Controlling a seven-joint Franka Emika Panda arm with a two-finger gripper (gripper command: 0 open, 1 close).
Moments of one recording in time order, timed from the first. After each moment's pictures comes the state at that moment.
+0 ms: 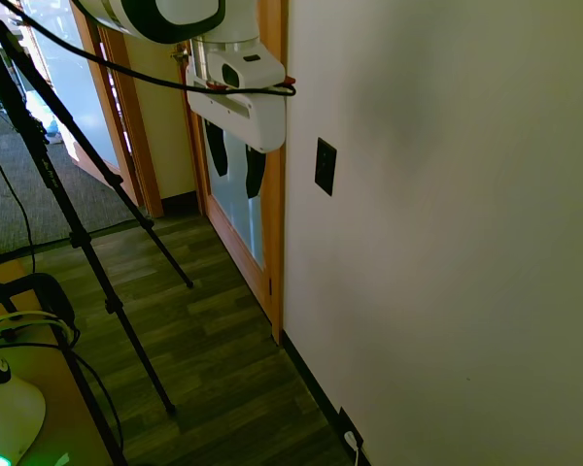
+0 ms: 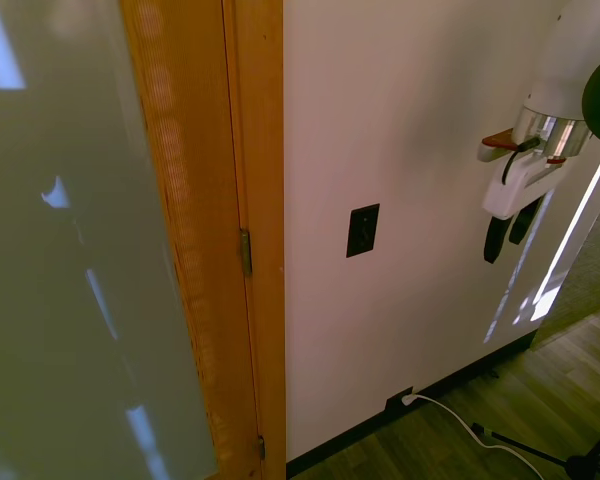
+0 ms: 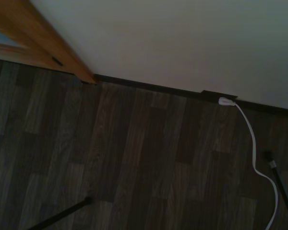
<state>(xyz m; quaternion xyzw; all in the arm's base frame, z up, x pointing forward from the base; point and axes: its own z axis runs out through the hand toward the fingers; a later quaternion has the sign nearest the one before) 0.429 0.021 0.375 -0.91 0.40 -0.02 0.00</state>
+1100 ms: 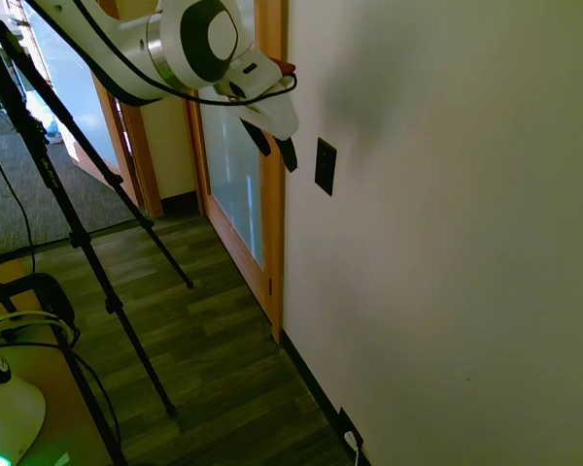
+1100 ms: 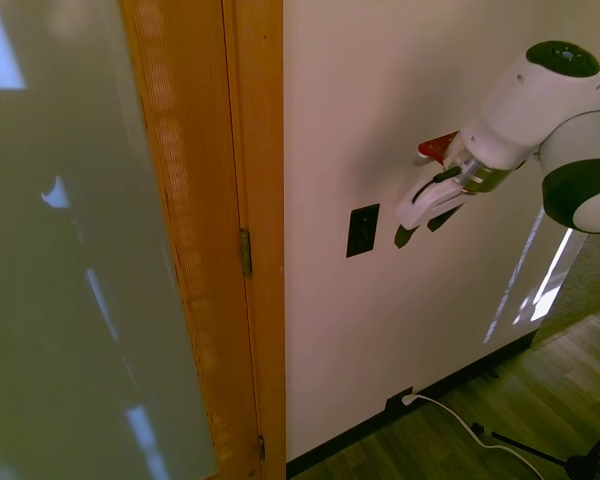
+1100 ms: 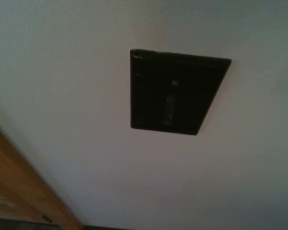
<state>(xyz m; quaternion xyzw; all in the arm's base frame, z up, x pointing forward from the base) 0.499 0.090 0.337 -0.87 0.43 -0.25 0.05</state>
